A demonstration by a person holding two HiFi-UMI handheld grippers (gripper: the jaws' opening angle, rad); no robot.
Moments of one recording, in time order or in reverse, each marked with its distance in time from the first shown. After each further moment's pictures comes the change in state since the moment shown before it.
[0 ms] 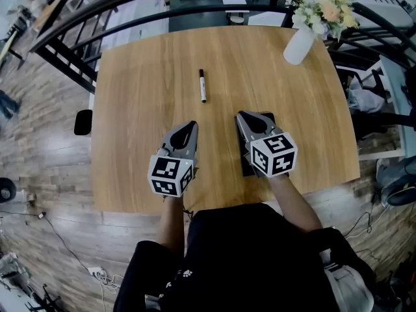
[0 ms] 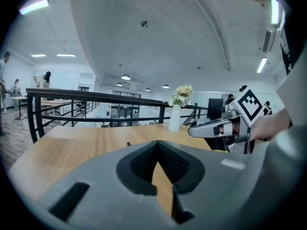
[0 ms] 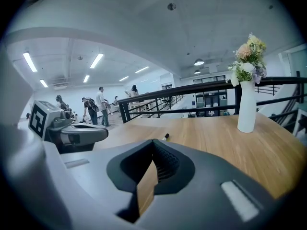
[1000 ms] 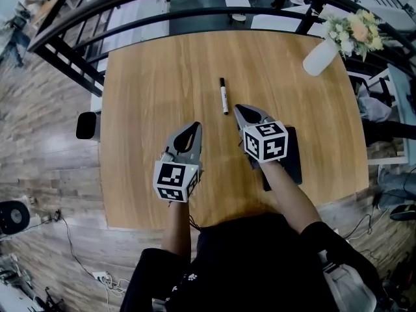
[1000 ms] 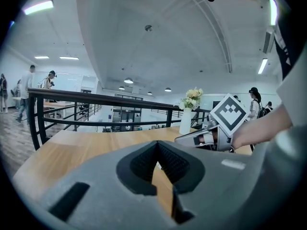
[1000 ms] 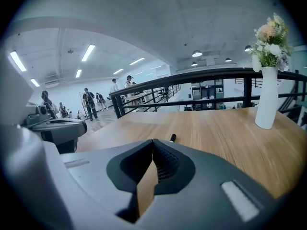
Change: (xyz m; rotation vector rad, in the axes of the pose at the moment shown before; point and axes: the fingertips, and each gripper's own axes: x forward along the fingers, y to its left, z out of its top) left arm -0.002 0.092 0.012 0.004 -0.051 0.018; right arm 0.131 0.020 0.005 0.034 0.098 -0.051
